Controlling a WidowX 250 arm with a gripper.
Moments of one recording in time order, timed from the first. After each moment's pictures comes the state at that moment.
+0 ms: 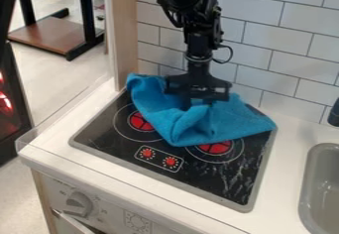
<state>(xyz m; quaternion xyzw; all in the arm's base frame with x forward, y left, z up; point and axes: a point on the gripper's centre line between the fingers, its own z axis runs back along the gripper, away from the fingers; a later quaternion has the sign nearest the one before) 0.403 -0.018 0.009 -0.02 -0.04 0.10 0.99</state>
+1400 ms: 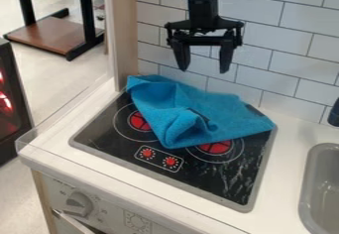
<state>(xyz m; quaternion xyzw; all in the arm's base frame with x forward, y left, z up) 0.386 -0.017 0.111 -0.07 -0.08 0.08 0.99</state>
